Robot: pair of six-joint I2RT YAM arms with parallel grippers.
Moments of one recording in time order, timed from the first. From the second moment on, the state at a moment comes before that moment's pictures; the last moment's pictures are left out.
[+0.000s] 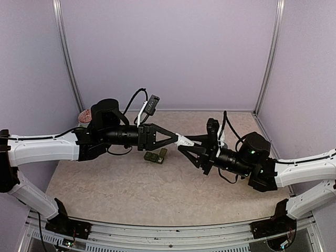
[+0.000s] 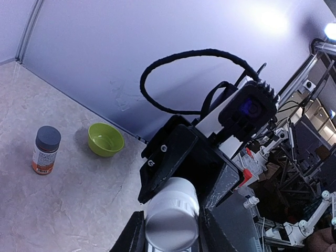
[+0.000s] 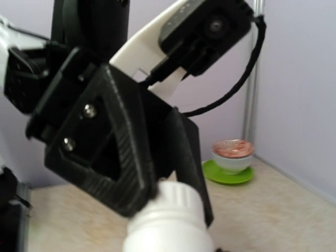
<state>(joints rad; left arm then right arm) -0.90 1.42 0.99 0.38 0.68 -0.56 1.07 1.22 0.59 0.78 -0.10 -0.02</state>
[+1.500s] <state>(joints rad) -0.77 1.33 0.99 0.01 0.40 -0.42 1.07 1.20 0.60 0.66 0.00 0.05</state>
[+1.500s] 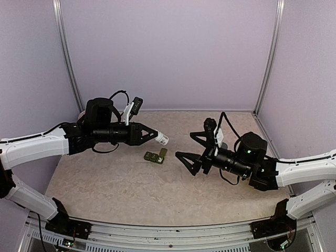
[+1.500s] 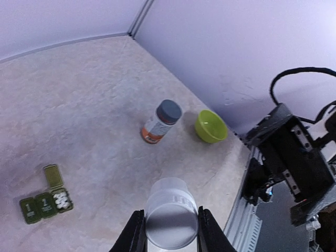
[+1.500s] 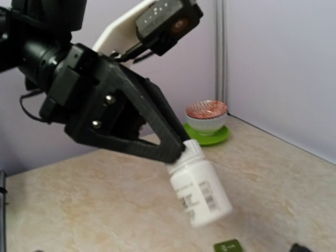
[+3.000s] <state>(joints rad) -0.51 1.89 1.34 -0.27 -0.02 -0.27 1.05 1.17 0.57 0.62 0.09 0.00</state>
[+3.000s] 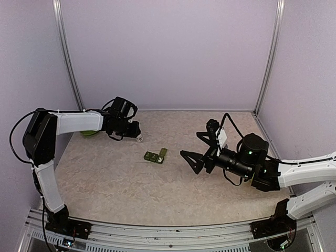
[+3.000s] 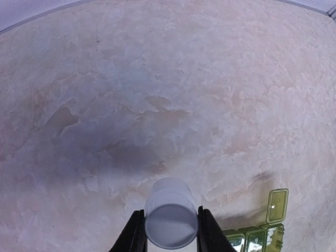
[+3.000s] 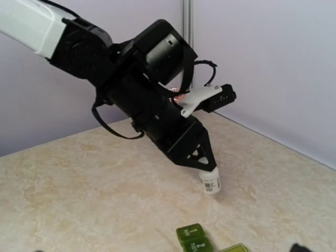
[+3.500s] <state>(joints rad) -0.38 1.89 1.35 -0.32 -0.12 -0.20 1.05 1.18 0.56 0.61 0.09 0.00</state>
